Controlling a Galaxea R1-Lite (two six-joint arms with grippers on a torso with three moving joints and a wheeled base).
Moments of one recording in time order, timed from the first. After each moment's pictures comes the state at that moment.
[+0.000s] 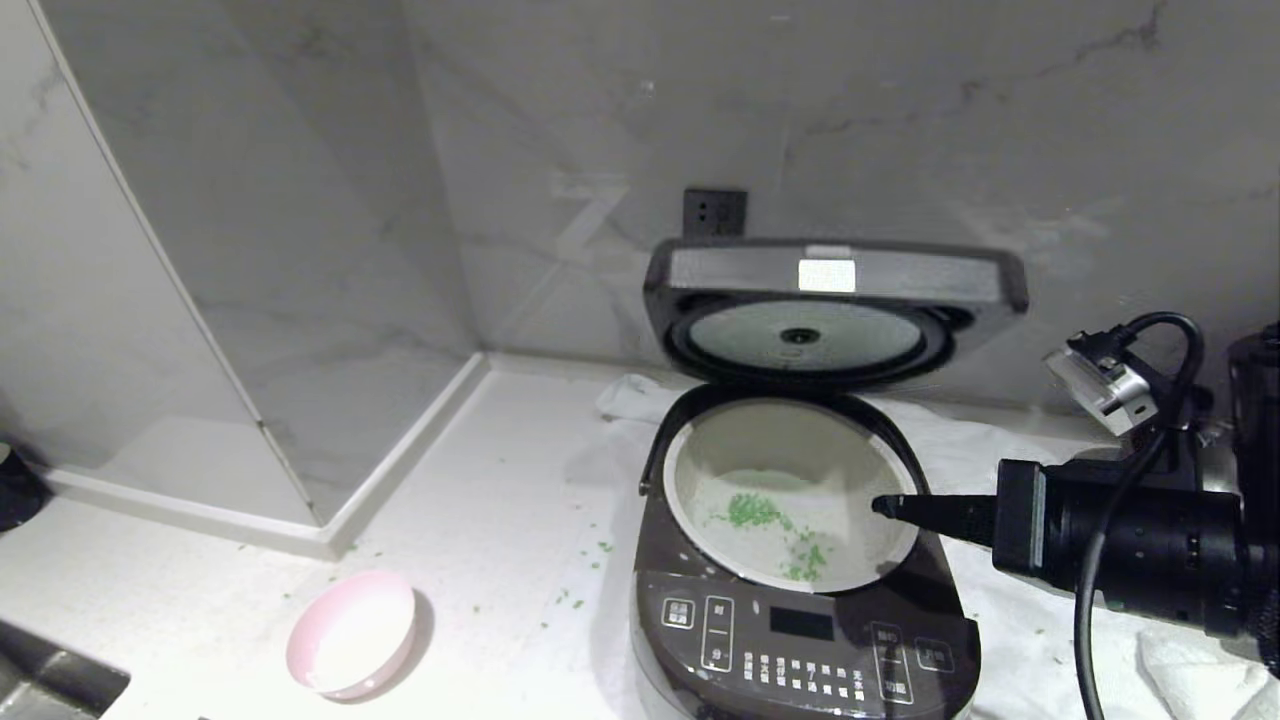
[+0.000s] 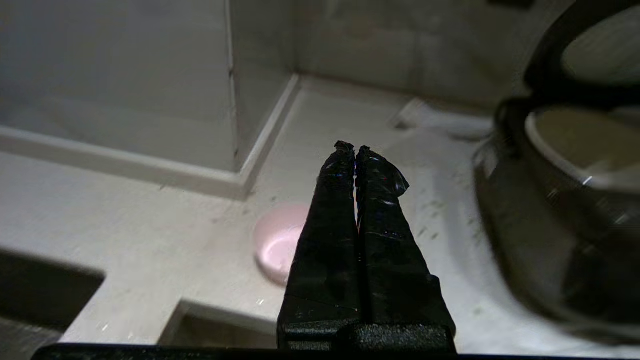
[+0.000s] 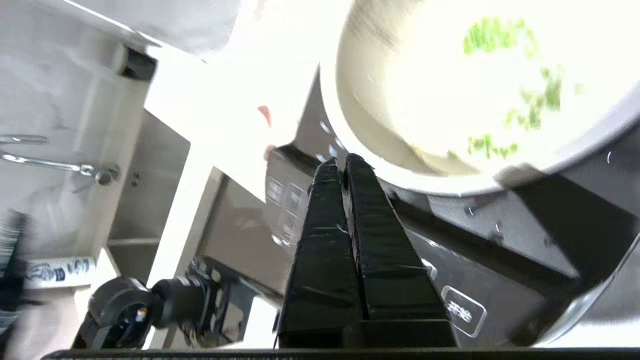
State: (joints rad) left arm 0.00 0.20 -0.31 0.02 -0.09 -0.12; right arm 0.55 1.30 -0.68 -0.17 0.19 0.67
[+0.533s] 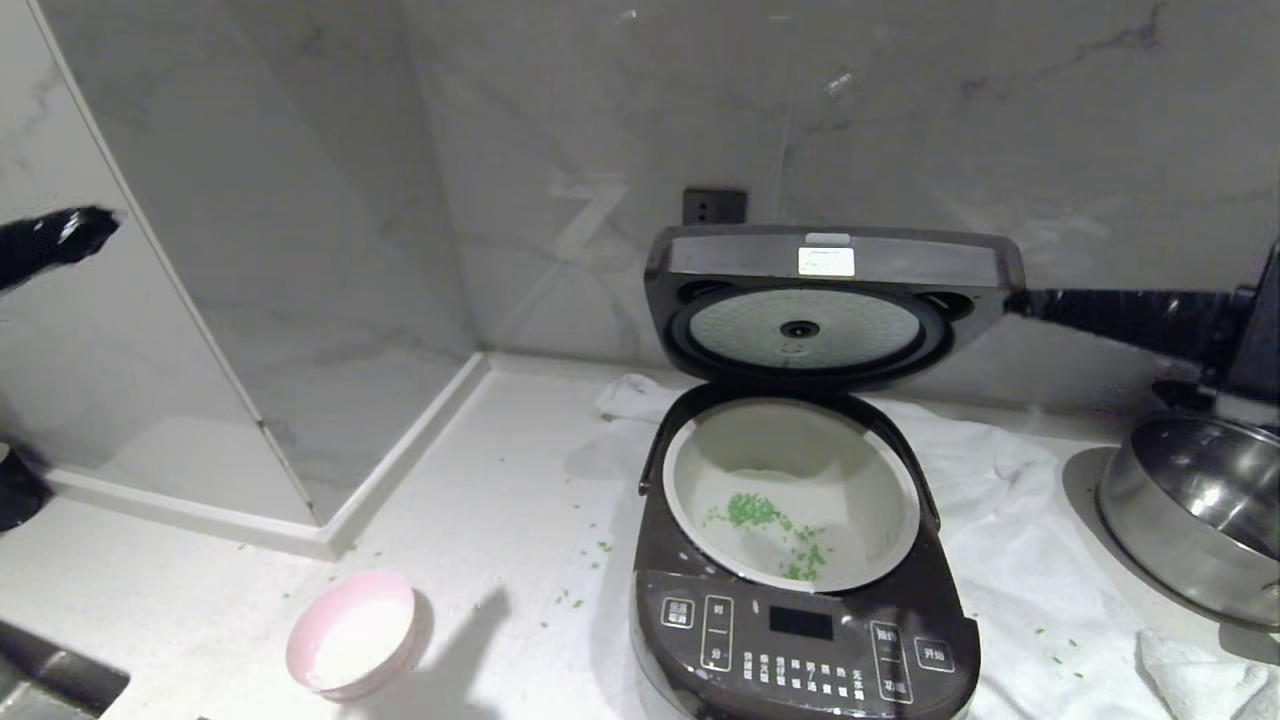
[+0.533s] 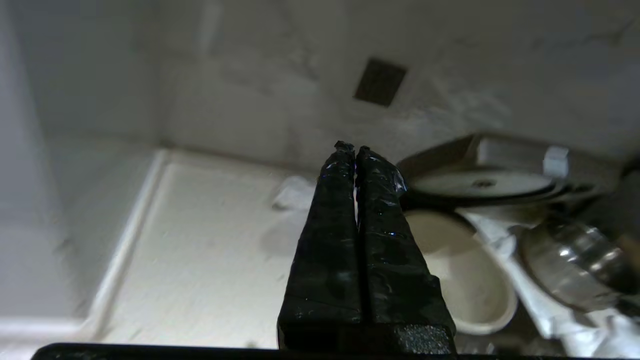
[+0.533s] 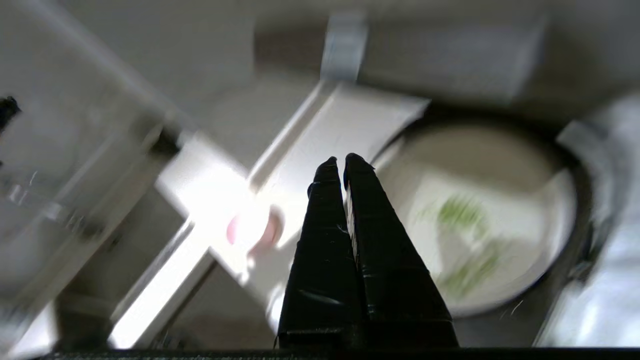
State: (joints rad) left arm -0.17 0.96 -0.88 -0.21 -0.20 -0.31; right arm 0.49 1.15 -0.96 -0.05 0.12 0.44
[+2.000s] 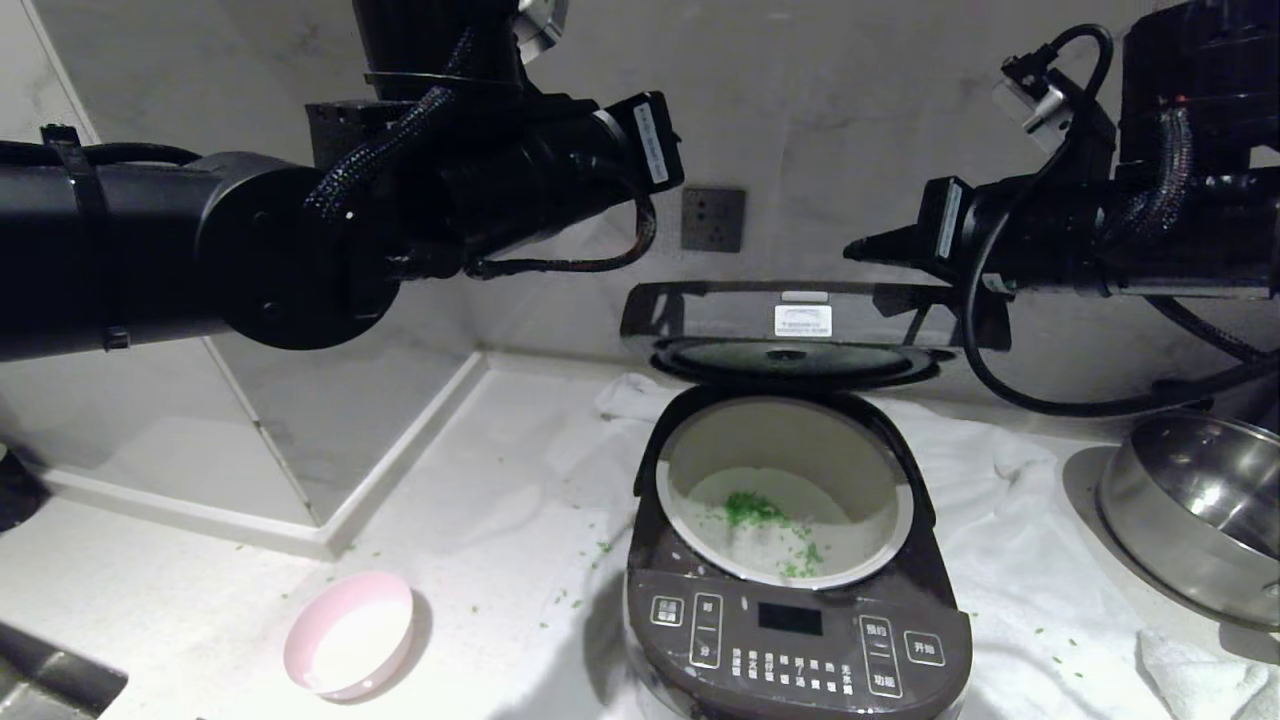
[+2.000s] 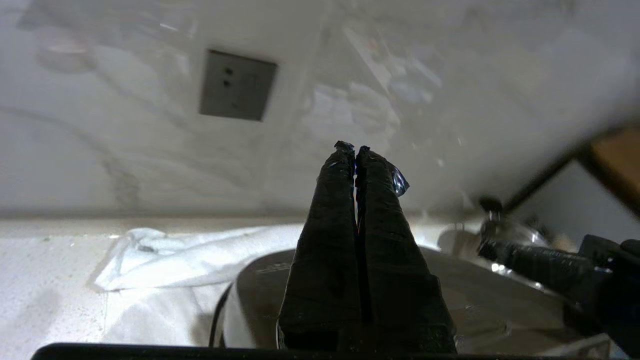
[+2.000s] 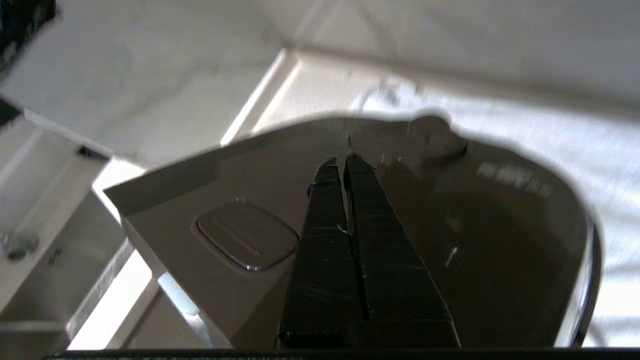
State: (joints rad) left arm -0.70 1.85 -1.65 -0.29 0.11 -0.32; right arm 0.36 1.64 -1.38 0.06 0.23 0.37
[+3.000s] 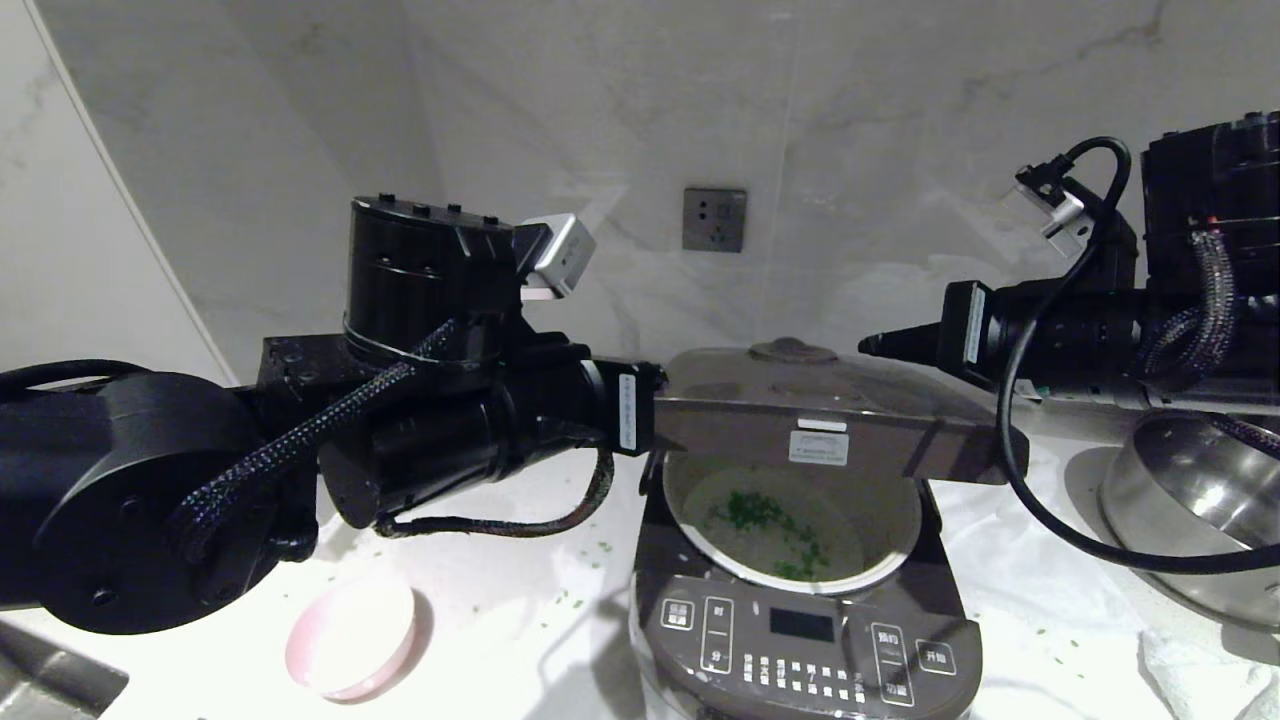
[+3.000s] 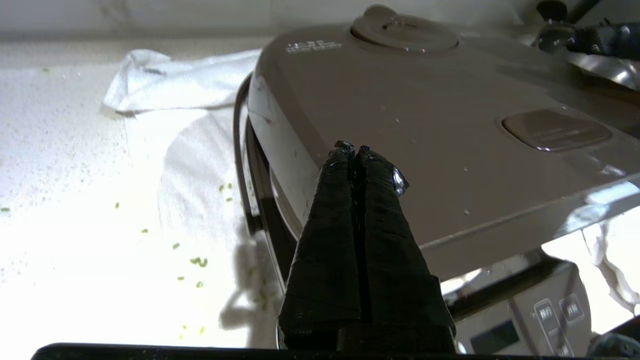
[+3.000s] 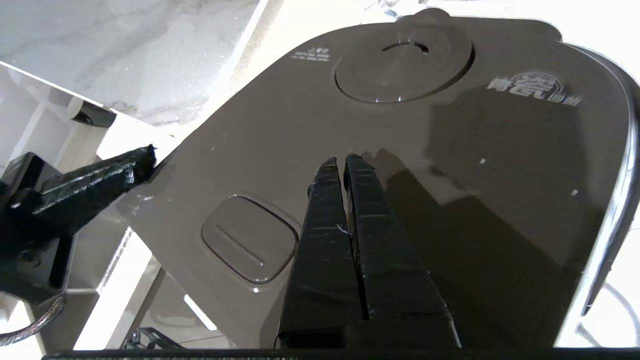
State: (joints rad) left arm -0.79 1.65 -1.08 -0.32 0.06 -0.26; right arm 0.37 1.52 -1.09 -0.01 0.24 0.45
